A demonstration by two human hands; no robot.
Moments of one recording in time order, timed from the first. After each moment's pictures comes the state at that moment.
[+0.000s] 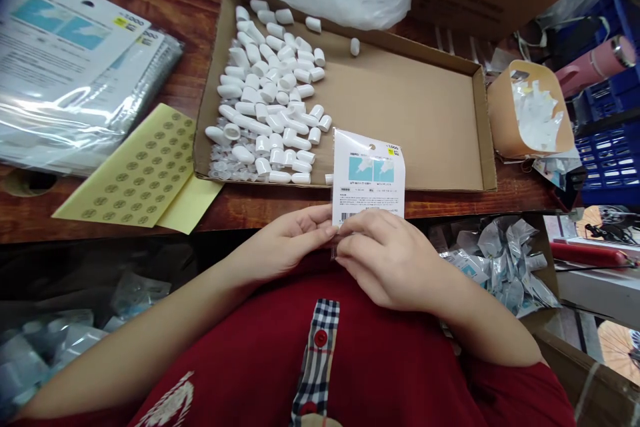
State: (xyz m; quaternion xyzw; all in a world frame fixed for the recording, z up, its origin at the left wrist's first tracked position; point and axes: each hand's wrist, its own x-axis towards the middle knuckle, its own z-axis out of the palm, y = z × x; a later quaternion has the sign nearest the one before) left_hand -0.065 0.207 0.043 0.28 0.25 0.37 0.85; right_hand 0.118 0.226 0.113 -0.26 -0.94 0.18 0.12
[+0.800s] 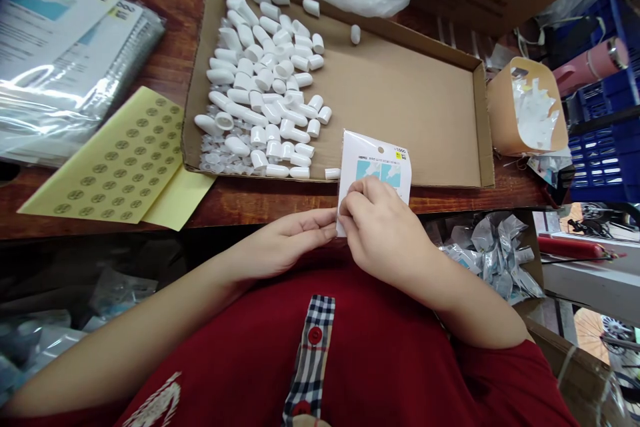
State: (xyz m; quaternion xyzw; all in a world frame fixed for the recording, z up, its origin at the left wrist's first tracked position) left_hand -0.070 0.203 0.032 0.29 0.25 0.32 0.87; right_hand 0.091 0.237 0.107 -0.42 -0.88 0.19 0.04
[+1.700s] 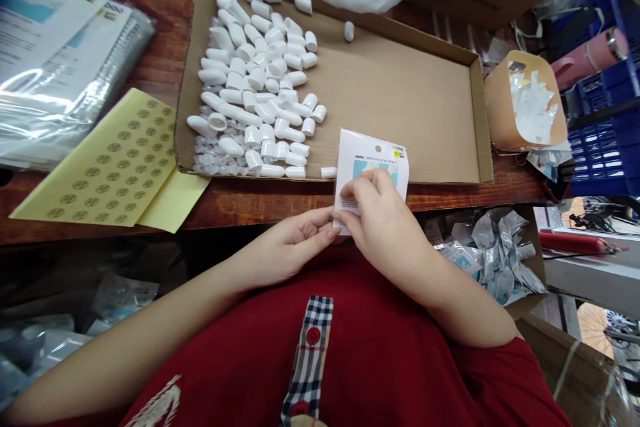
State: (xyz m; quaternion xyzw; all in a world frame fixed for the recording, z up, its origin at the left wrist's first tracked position) left_hand -0.064 0.199 0.030 0.38 0.27 0.37 0.81; right_hand 0.094 0.236 0.095 -0.50 -0.83 0.22 0.11
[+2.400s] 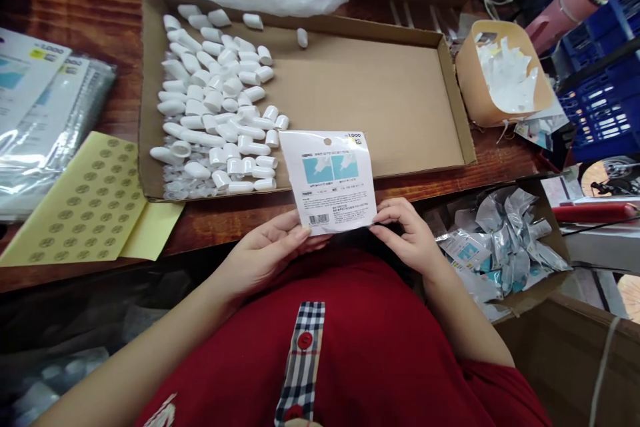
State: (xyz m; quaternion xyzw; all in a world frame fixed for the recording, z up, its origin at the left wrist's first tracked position) left_hand -0.061 0.193 0.018 0.22 0.34 0.38 0.83; right_hand 0.191 0.201 0.029 -0.48 -0.69 0.42 0.34
